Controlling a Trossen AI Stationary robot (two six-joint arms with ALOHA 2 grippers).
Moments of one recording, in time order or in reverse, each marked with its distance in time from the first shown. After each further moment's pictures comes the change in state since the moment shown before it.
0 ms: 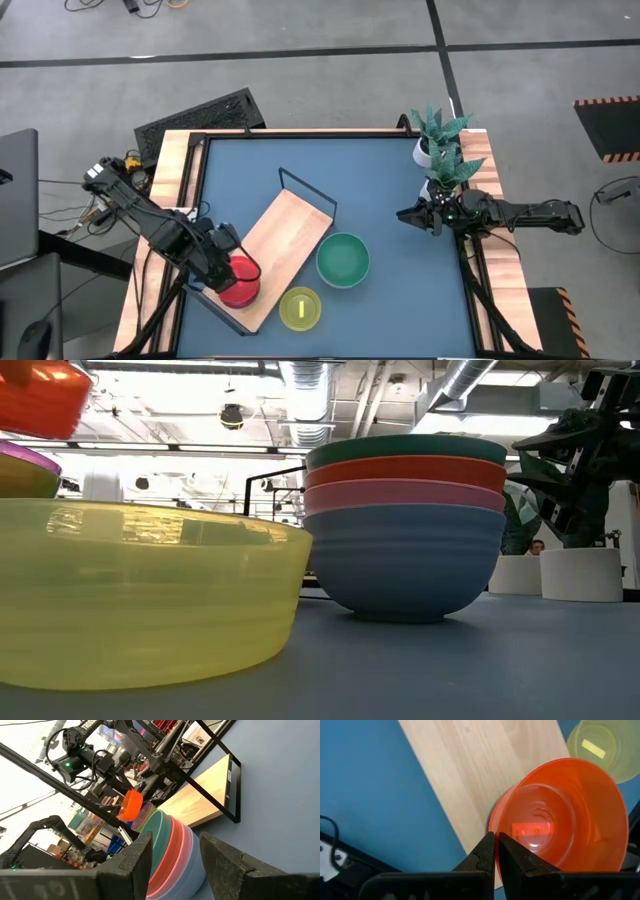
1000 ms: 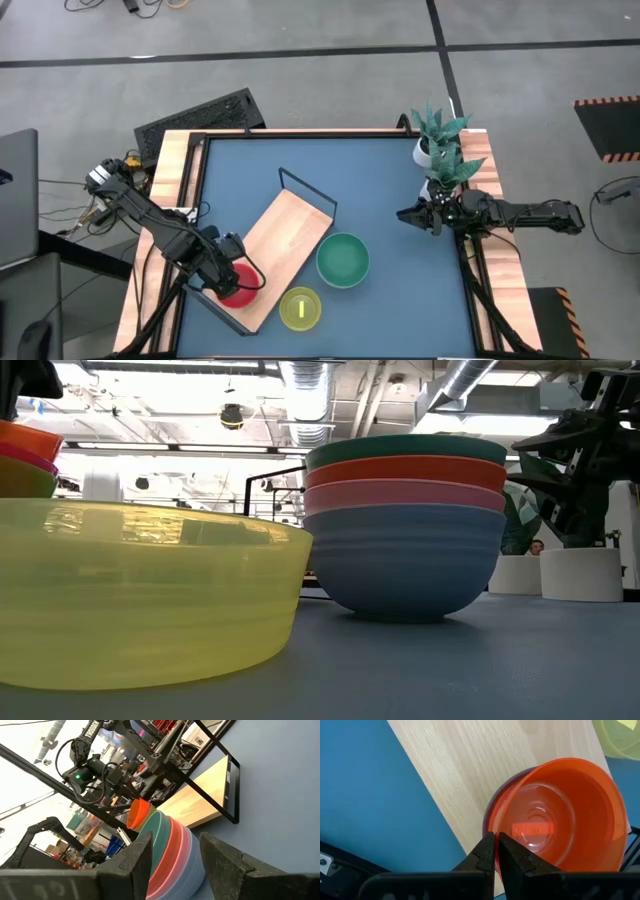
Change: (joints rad) left arm -0.006 0.030 -0.128 0.110 0.049 0.036; right arm 0.000 0.000 0.000 0.000 0.004 -0.002
